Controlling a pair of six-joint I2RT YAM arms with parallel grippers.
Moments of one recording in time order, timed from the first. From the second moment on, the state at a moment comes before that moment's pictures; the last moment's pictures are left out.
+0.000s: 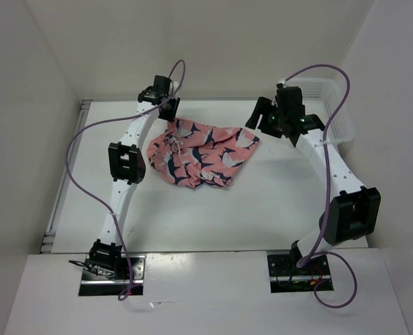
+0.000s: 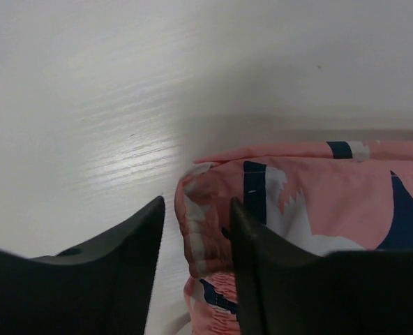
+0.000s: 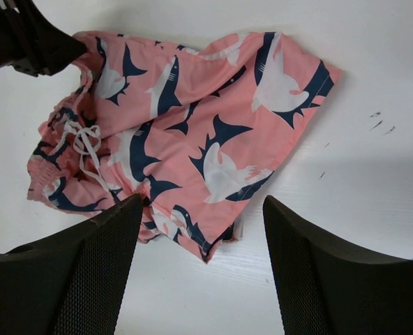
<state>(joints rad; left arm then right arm) -0.20 2.73 2.77 -0.93 0.01 0.07 0.22 1.52 1.44 -0.58 -0.10 0.50</state>
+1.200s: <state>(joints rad) -0.16 2.28 2.55 -0.97 0.15 0.07 0.17 2.07 1.63 -0.56 0.11 0.46</state>
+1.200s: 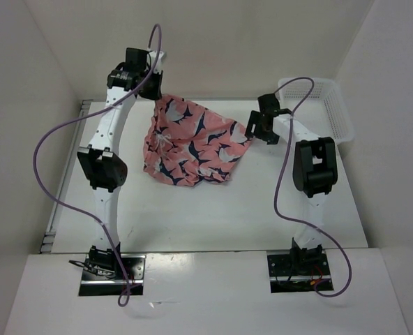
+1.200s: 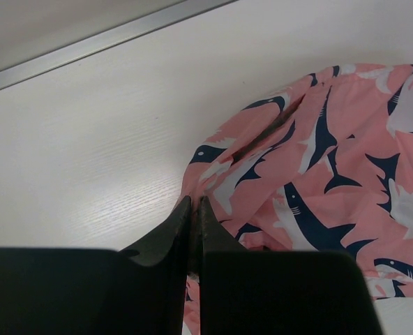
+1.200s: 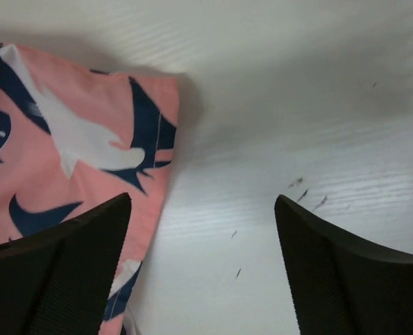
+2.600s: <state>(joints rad) -0.19 2.28 2.55 -0.98 0.20 0.07 0.18 2.41 1.98 -0.45 -0.01 0.30</state>
